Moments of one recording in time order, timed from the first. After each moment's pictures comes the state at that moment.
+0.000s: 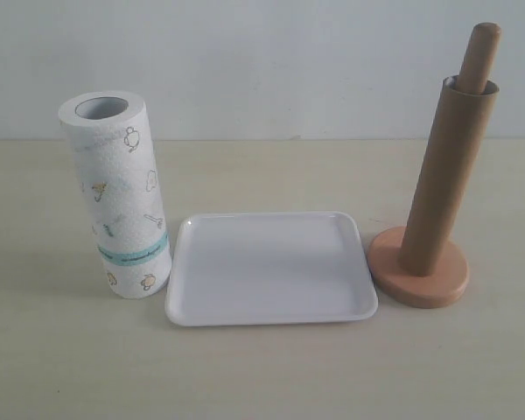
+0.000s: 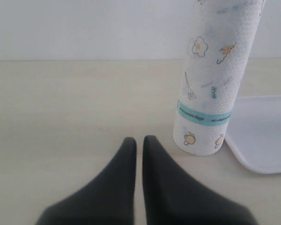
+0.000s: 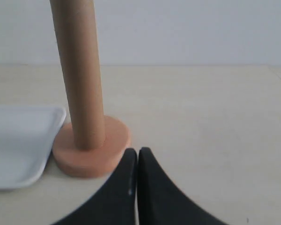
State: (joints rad) left arm -0.07 0.00 0.00 -0.09 0.31 0.04; right arm 0.06 0.00 0.00 0.02 0.27 0.00
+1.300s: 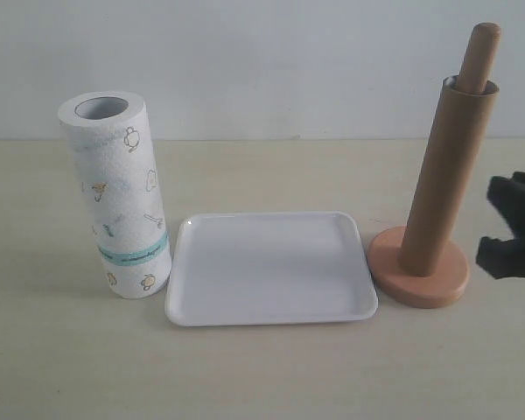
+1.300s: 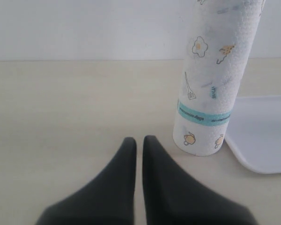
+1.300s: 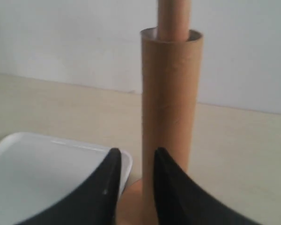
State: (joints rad) left arm -0.07 0.00 0.00 -0.09 0.31 0.04; right arm 0.30 0.96 -0.24 -0.08 -0.45 0.09
